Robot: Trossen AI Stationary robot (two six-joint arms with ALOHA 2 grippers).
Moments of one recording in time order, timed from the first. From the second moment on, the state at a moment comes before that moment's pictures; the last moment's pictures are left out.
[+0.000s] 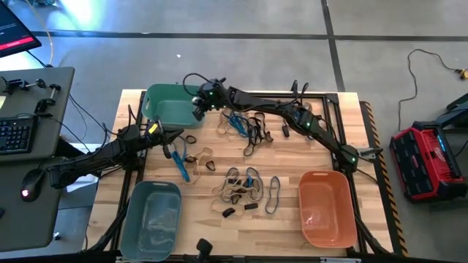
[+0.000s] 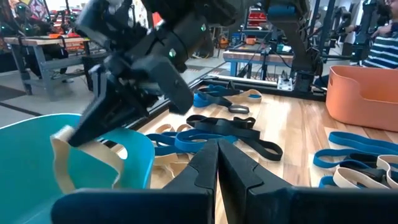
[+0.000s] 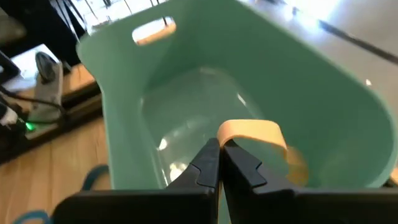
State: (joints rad) left arm 0.39 0.08 0.01 0.01 -0.01 0.00; right arm -0.36 2.56 2.32 -0.27 -0.06 0.21
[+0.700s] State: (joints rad) left arm 0.39 0.08 0.01 0.01 -0.01 0.00; right arm -0.36 2.56 2.34 -0.29 -0.06 0.20
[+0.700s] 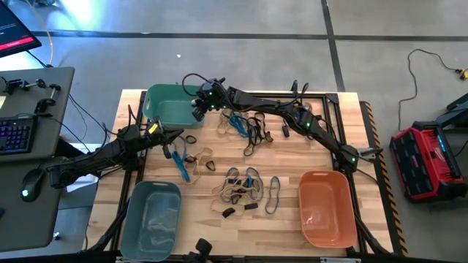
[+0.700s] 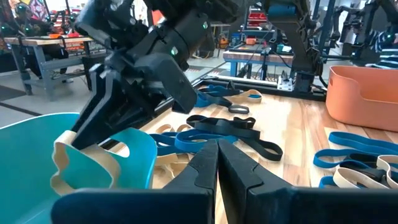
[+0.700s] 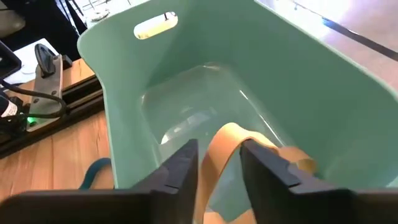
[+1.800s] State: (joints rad) left arm 0.39 0.08 0.01 0.01 -0.01 0.12; right arm -0.29 2.40 2.35 -0.48 -0.05 -0.06
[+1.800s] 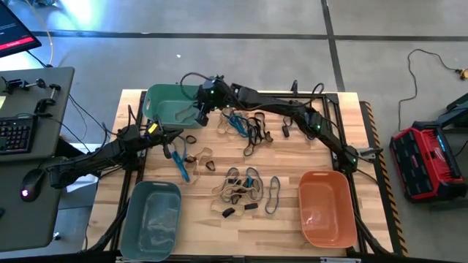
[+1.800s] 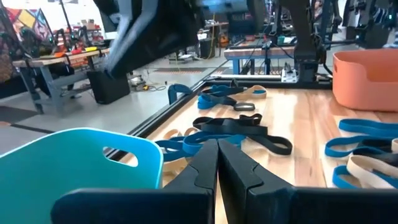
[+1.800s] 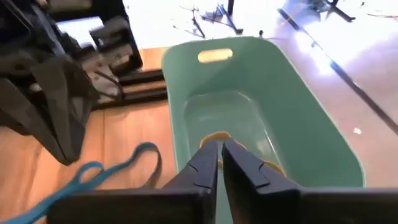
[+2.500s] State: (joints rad) left arm 0.39 0.08 0.01 0.01 -0.01 0.13; right arm -0.23 2.08 1.66 0.05 0.02 0.01
